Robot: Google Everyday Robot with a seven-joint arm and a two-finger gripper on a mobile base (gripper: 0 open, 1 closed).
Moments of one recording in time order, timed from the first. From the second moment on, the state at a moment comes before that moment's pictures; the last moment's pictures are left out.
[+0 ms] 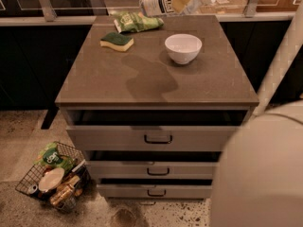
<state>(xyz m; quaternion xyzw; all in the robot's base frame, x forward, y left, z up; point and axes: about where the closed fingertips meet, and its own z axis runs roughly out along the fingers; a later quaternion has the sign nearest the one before) 0.665 -0.098 1.051 -0.45 0.85 0.00 0.28</state>
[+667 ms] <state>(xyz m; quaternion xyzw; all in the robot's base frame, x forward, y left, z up) 0.637 -0.074 1.038 -0.43 0.83 0.00 0.35</state>
